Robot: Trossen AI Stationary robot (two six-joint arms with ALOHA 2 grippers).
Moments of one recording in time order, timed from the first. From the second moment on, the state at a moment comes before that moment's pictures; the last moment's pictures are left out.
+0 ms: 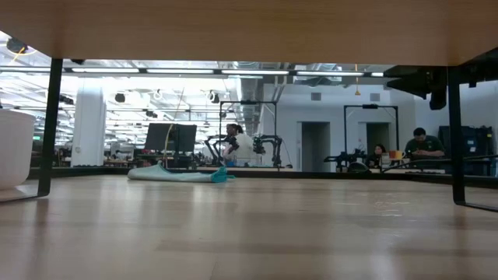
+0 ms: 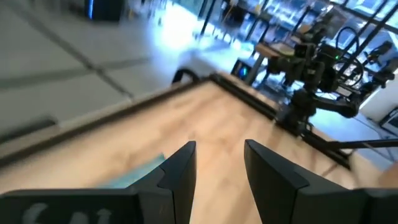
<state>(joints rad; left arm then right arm) 0.54 0.31 0.59 -0.47 0.08 -0.38 -0.70 0.00 0.09 -0.02 -0.05 0.33</state>
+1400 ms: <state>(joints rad) 0.47 0.54 1.03 -1.40 0.27 -0.58 -0.70 0.00 0.09 -0.02 -0.04 0.38</state>
